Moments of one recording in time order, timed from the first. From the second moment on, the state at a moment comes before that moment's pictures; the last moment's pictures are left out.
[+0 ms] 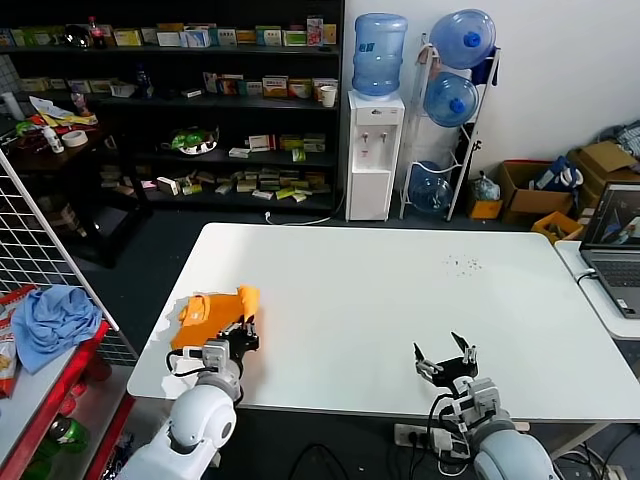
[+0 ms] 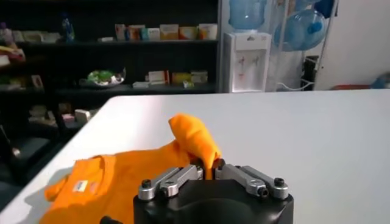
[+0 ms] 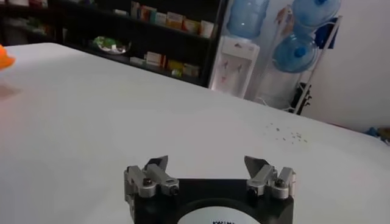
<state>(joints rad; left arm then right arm) 1.09 -1.17 -0.11 -1.74 -0.48 0.34 -0.38 -1.39 1.09 0.38 1.91 0.23 -0.34 0.11</state>
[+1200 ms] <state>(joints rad) 1.05 -1.61 0.09 -1.46 -0.34 0.10 -0.32 -1.42 1.08 0.43 1.91 0.24 -0.34 0.13</state>
